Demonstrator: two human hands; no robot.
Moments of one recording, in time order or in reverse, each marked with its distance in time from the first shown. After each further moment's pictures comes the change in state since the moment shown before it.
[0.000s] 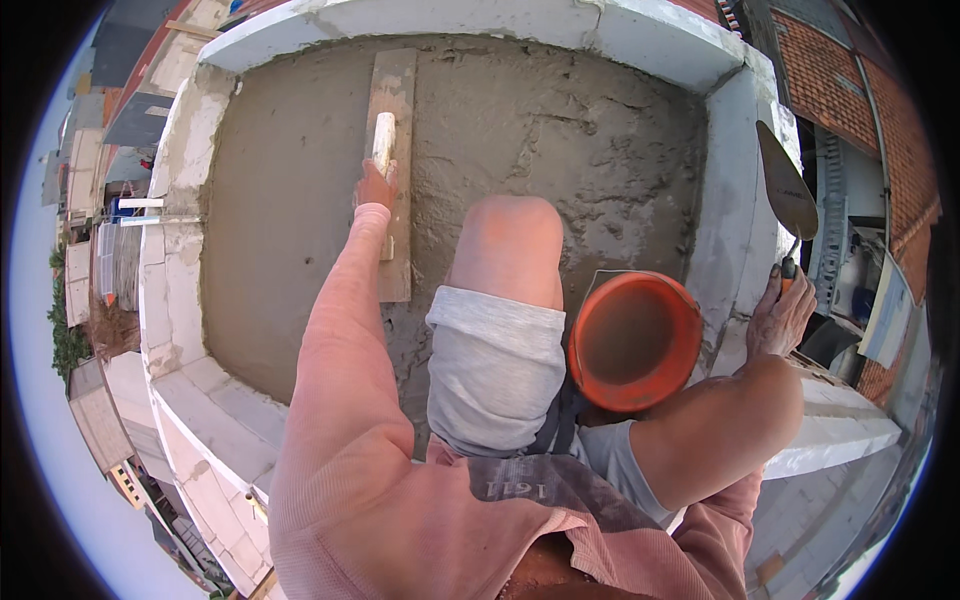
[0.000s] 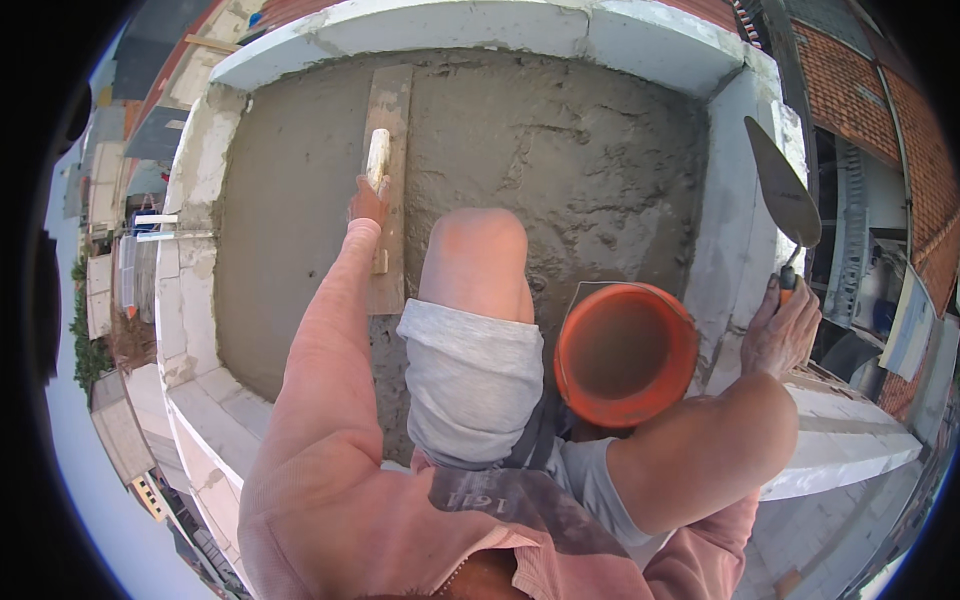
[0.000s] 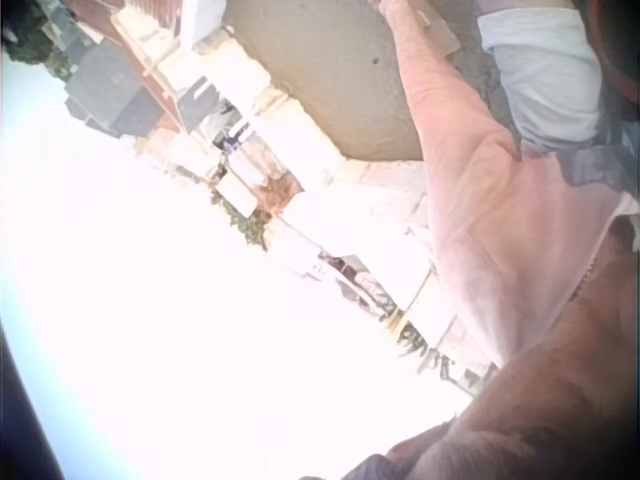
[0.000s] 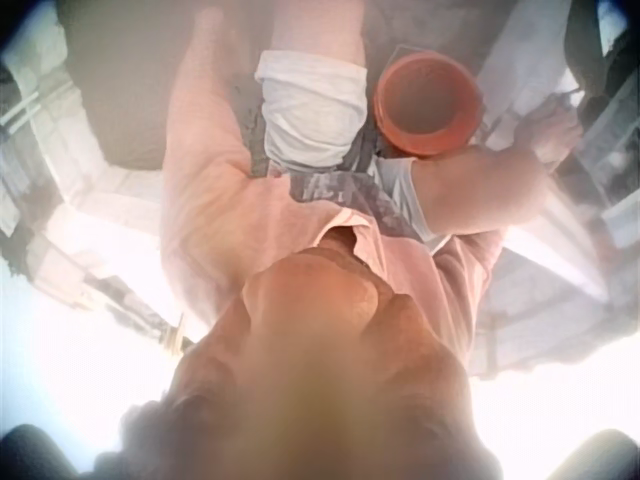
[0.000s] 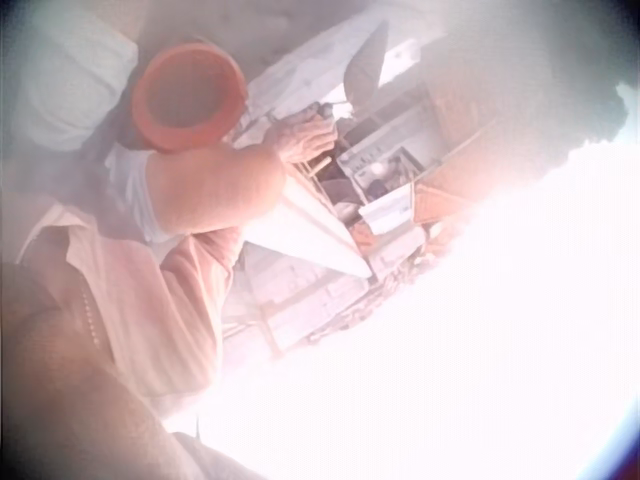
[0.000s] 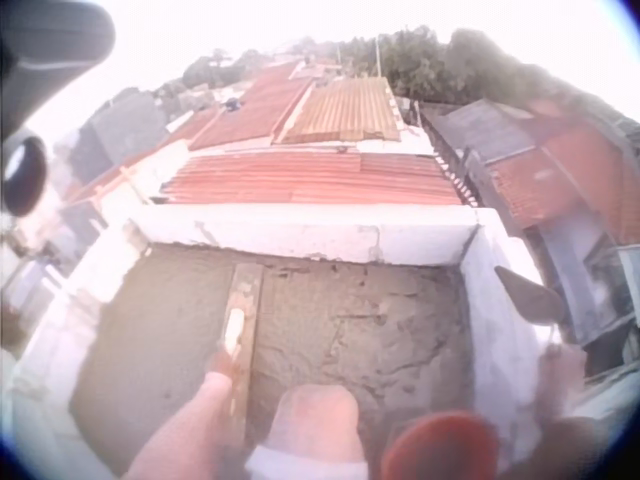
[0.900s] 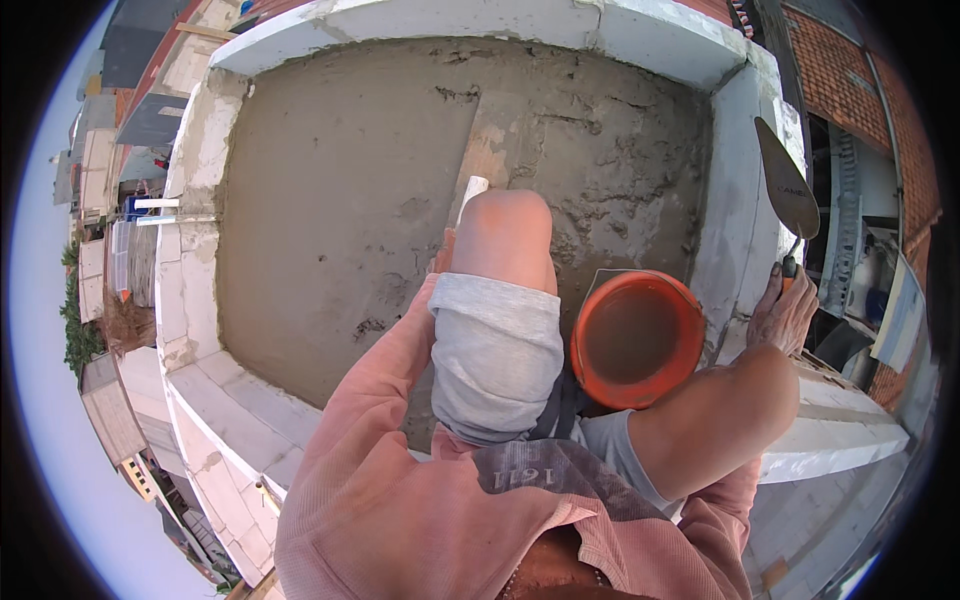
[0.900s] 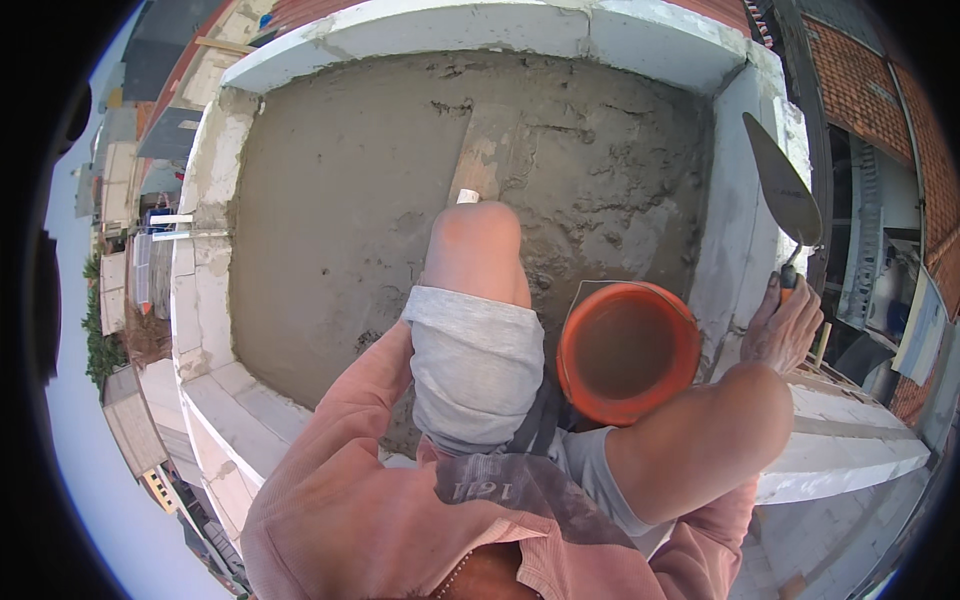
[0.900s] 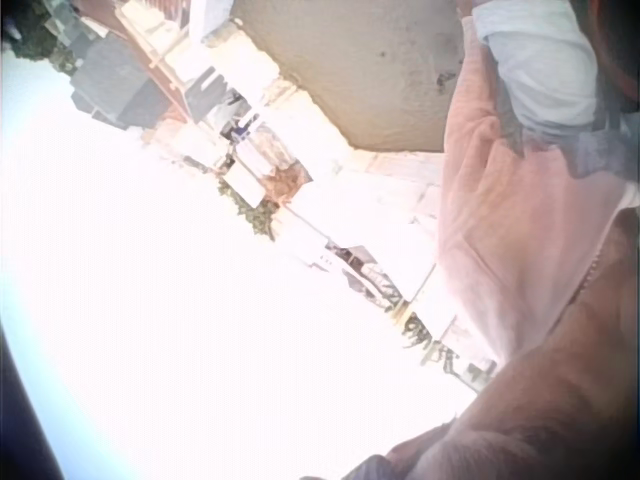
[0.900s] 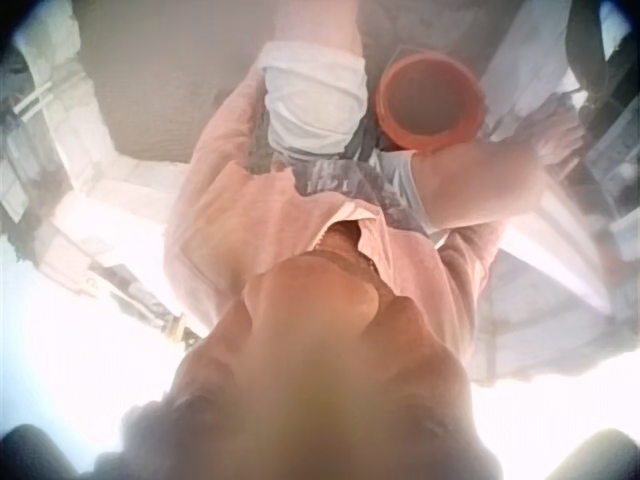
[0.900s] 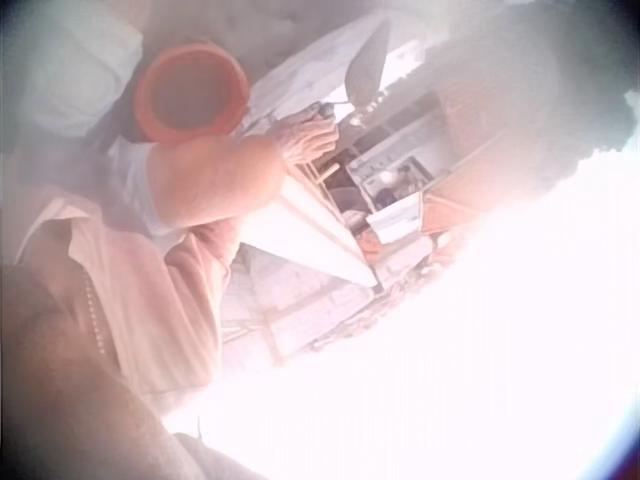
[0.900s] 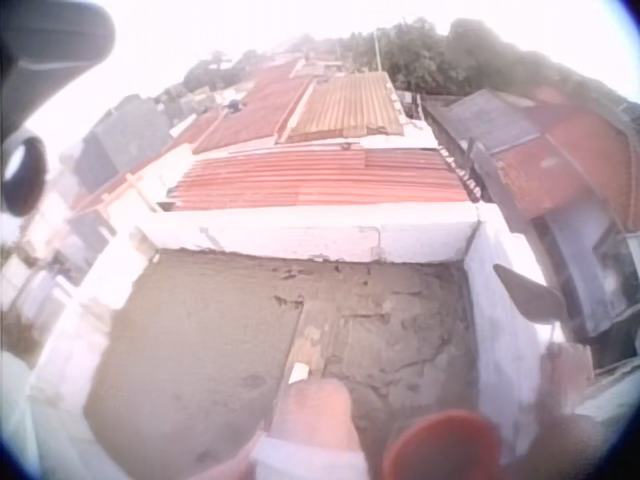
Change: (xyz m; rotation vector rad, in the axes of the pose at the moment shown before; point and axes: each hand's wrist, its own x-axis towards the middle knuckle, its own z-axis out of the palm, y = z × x) left_hand -0.184 0.004 0.077 -0.056 -0.376 0.074; right_hand 0.002 0.004 -0.001 -0.026 -0.029 0.048
